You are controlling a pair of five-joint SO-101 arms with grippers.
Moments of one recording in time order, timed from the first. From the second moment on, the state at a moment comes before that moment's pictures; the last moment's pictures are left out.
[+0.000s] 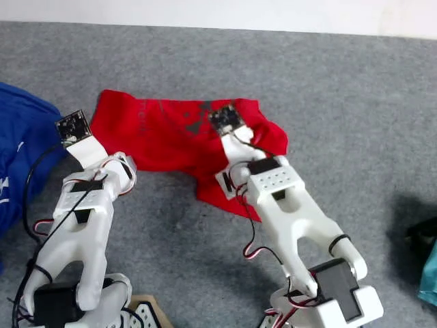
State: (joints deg) left arm -13.7 -21.9 61.8 22.0 22.1; right arm -26.6 -8.9 38.4 41.4 12.6
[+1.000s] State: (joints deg) left arm -12.8 -21.9 62.6 21.8 22.2; right arm -23.6 19.2 3.7 32.1 12.6
